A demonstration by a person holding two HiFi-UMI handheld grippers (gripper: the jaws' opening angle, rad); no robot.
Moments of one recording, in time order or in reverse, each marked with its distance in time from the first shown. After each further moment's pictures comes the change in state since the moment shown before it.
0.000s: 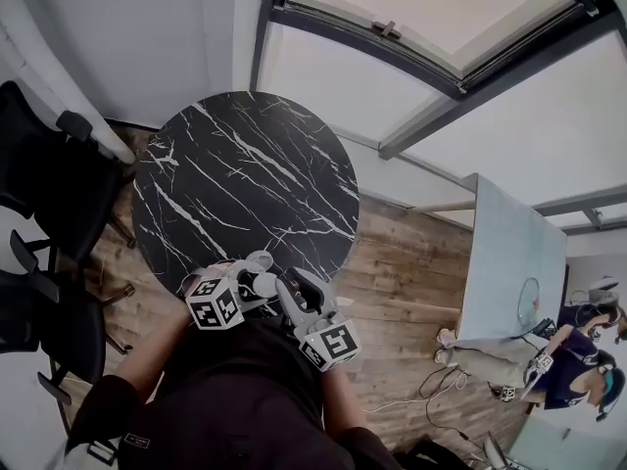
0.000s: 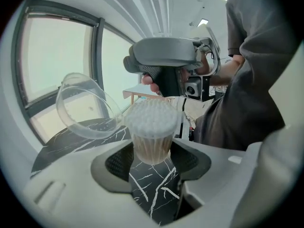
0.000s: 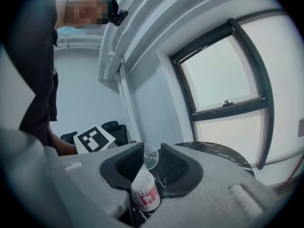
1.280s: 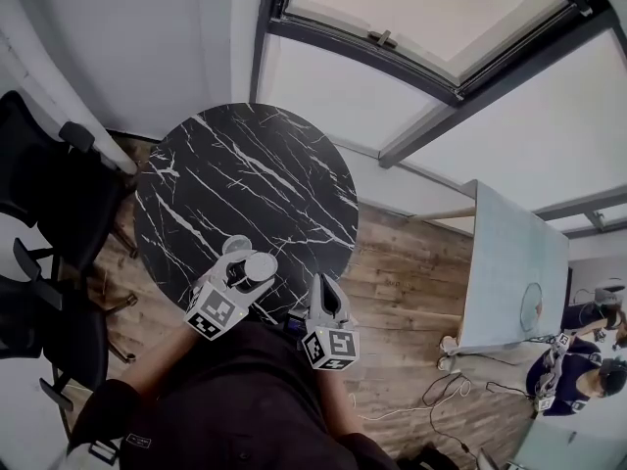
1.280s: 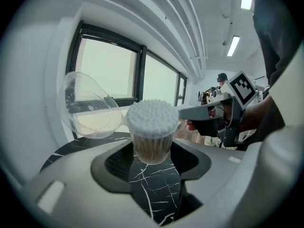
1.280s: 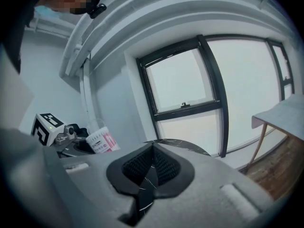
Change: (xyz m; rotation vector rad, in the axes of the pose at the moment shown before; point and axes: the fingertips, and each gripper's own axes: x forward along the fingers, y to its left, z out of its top) left arm -0.043 0.071 0.045 -0.266 -0.289 0.409; right arm -0.035 -0.084 -0.027 0.121 -0.023 -0.458
